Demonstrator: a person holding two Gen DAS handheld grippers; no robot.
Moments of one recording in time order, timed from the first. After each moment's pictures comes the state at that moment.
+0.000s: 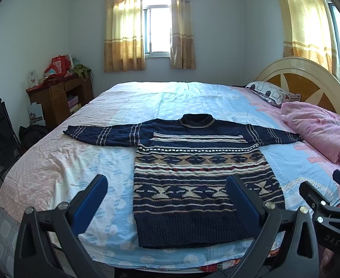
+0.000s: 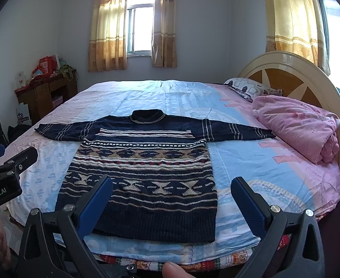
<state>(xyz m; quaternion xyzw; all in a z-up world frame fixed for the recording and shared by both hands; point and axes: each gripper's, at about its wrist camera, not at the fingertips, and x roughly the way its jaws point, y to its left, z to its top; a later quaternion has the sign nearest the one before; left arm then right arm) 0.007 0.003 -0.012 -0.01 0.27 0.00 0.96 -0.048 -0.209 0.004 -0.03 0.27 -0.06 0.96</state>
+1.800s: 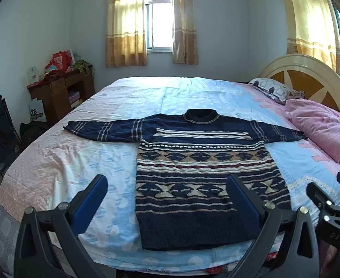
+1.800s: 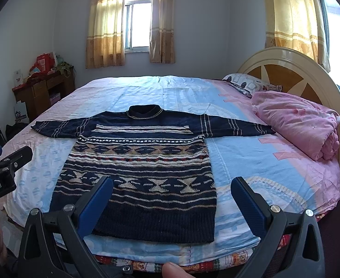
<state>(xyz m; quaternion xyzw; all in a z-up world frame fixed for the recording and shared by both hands) 0.022 0.011 -0.023 -0.01 0.28 0.01 0.96 -0.036 -0.218 -0.009 -0.03 0.28 -0.06 0.96</state>
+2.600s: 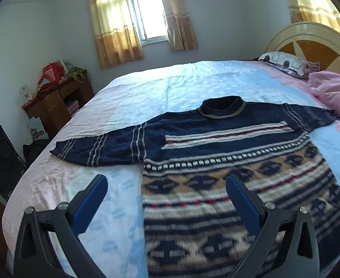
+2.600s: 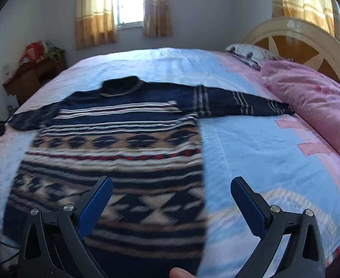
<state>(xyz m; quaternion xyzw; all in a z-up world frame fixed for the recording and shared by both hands) 0.185 0.011 -0.072 0.08 0.31 0.02 0.95 0.111 -0.319 -0.090 0.00 0.36 -0.06 0.93</state>
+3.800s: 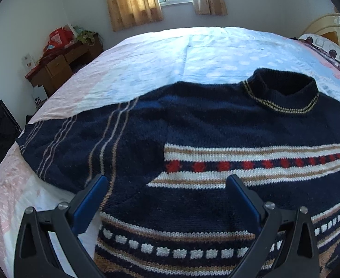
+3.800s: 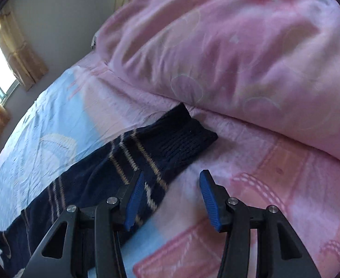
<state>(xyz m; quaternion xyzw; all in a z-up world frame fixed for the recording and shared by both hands) 0.371 0.013 -0.162 0.05 0.41 0.11 0.90 0.350 -0.730 -0.130 0.26 0.36 -0.30 0.85</state>
